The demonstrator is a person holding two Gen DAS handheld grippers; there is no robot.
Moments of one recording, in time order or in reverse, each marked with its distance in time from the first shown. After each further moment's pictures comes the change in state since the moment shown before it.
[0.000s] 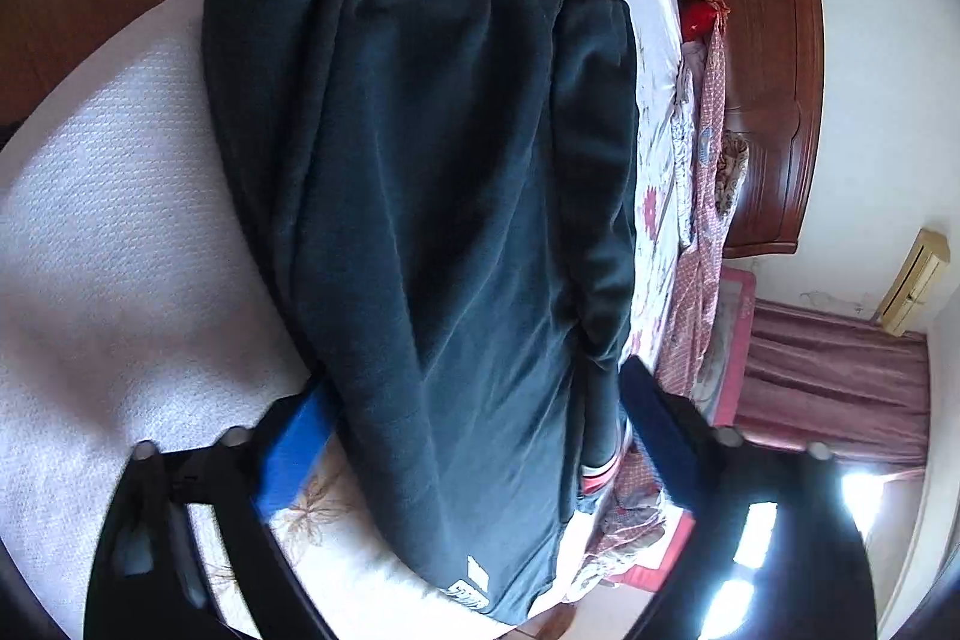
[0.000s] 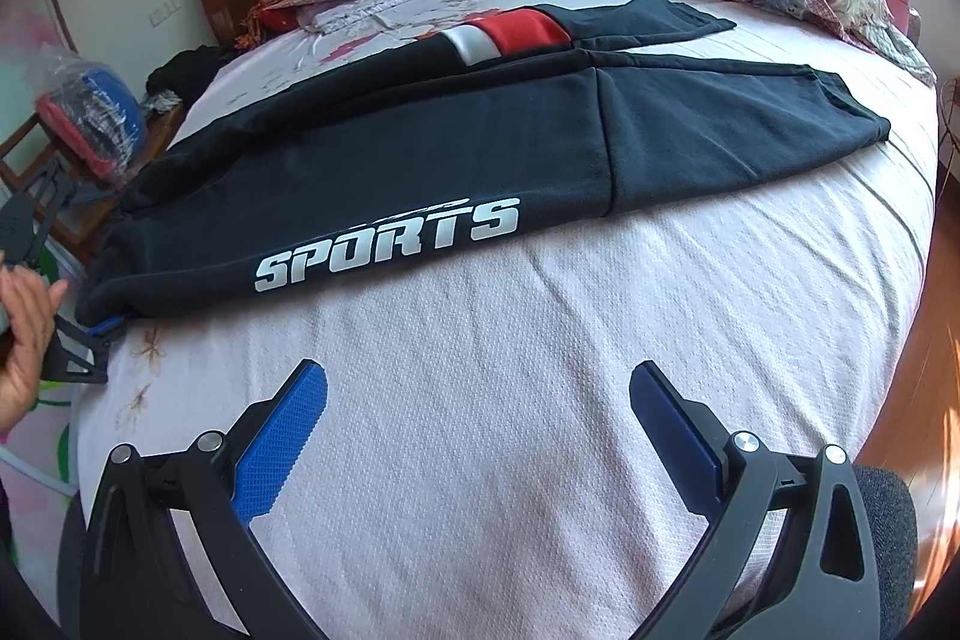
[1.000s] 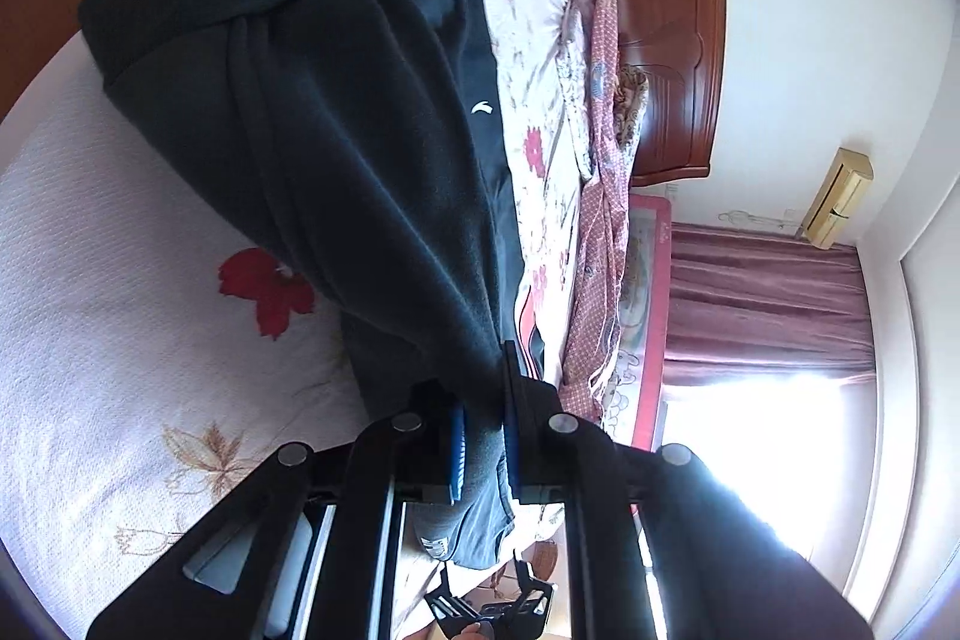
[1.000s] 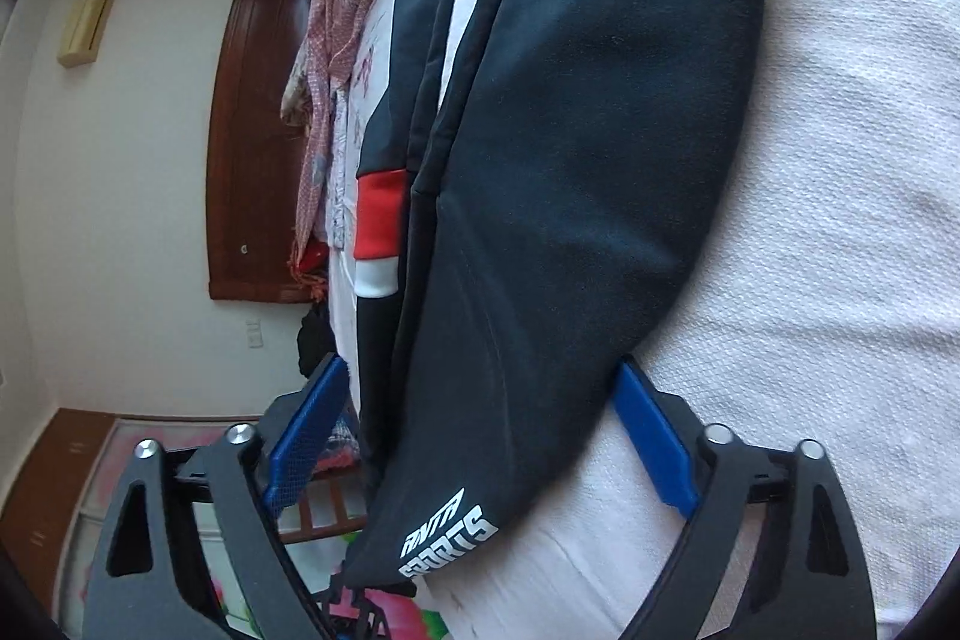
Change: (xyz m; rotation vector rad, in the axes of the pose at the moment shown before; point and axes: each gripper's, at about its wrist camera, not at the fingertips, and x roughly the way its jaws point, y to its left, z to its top) left arm -0.021 -0.035 0.015 0.130 0.117 -0.235; right arm 0.082 -0.161 0.077 0.931 0.076 0.542
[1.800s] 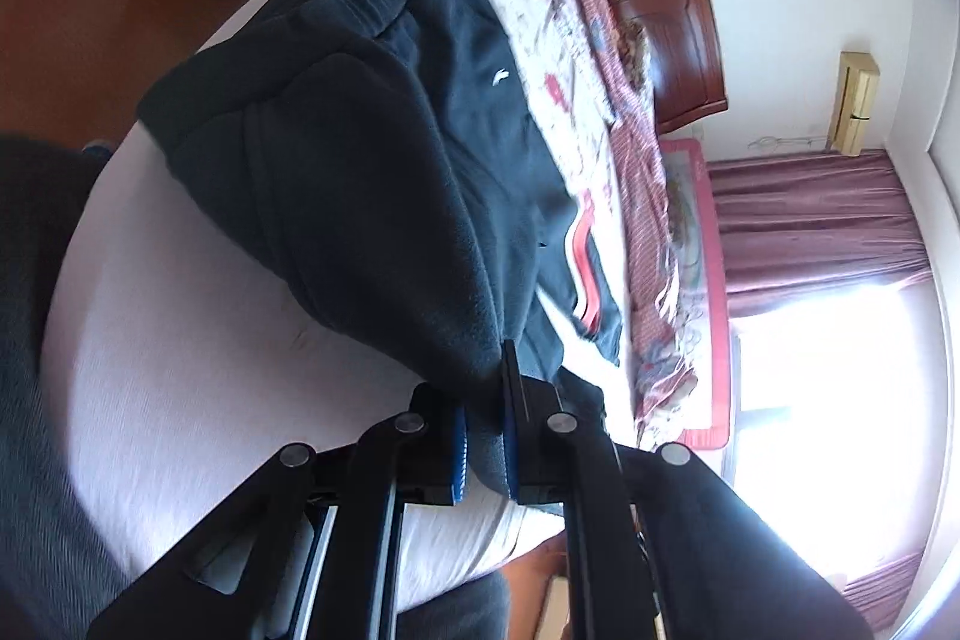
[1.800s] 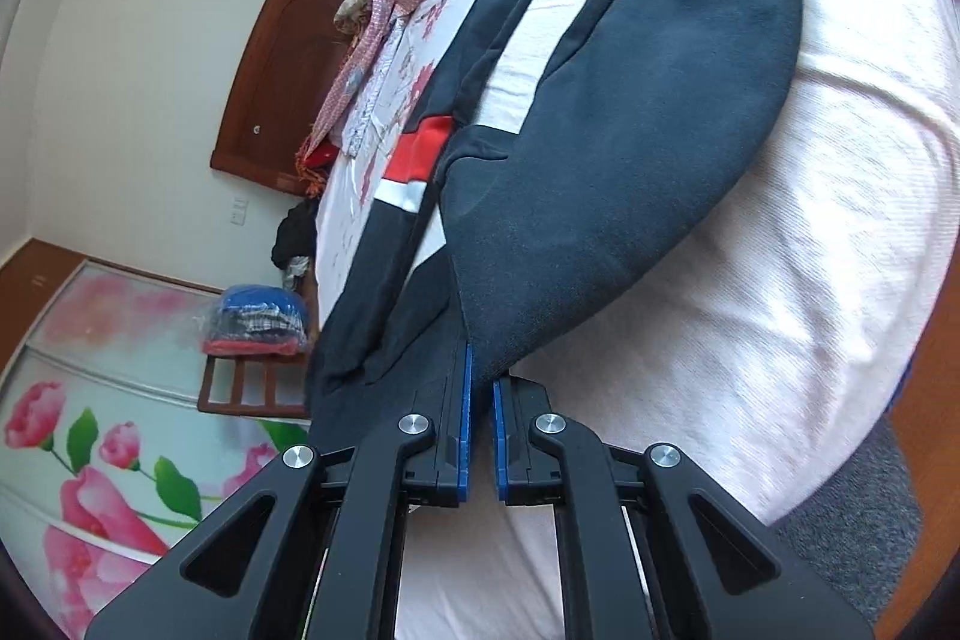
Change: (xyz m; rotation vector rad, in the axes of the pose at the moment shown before) left arm -0.089 0.019 -0.112 0.183 0.020 0.162; right arm -0.113 -0.011 -0.009 -0.344 0.131 -0.065
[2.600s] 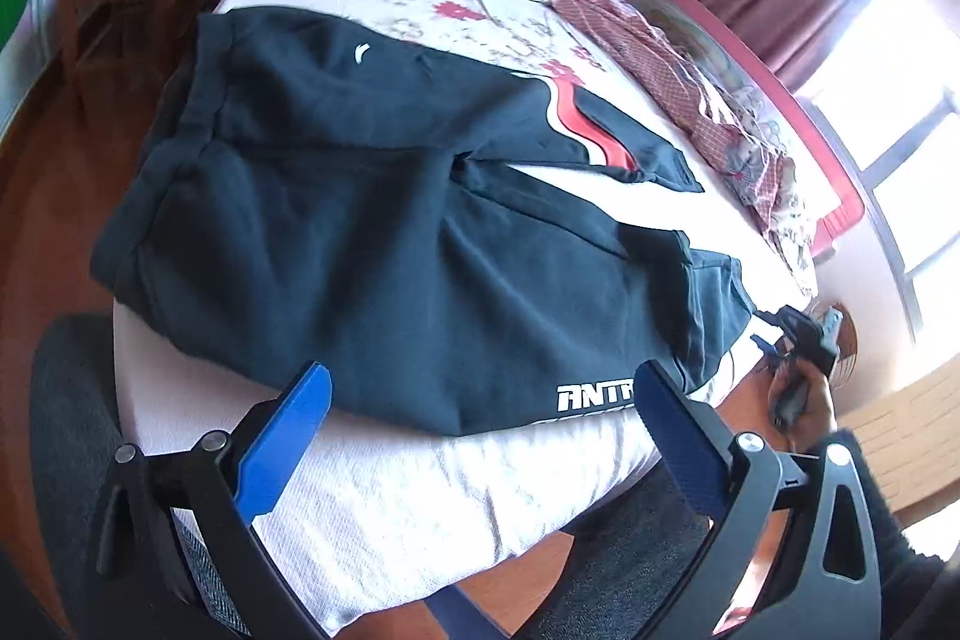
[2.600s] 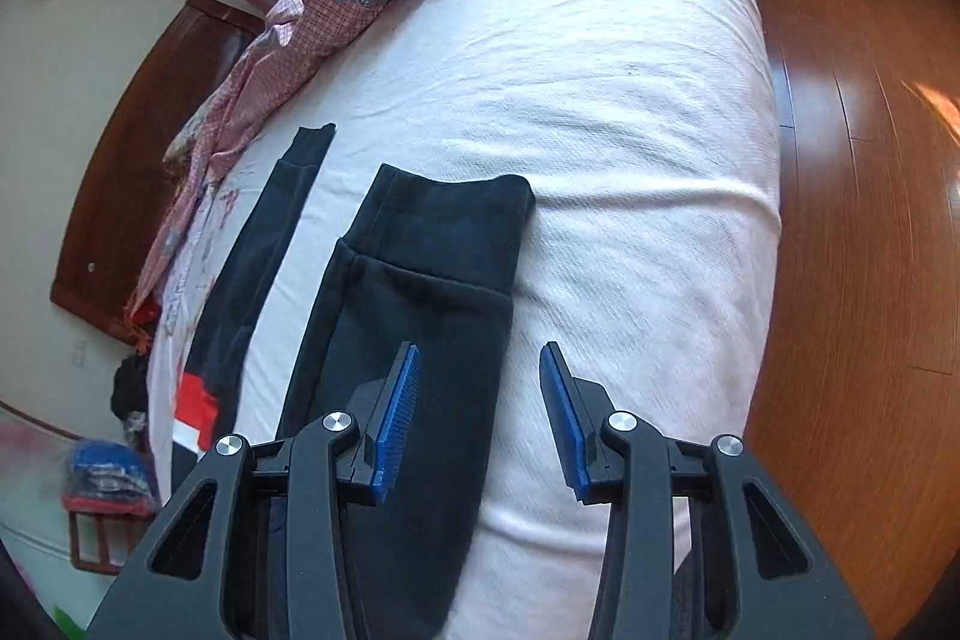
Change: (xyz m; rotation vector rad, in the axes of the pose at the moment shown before) left arm 0.035 -0.114 -0.071 0.649 0.064 0.310; right arm -0.044 -0.073 0.149 0.082 -0.320 -0.447
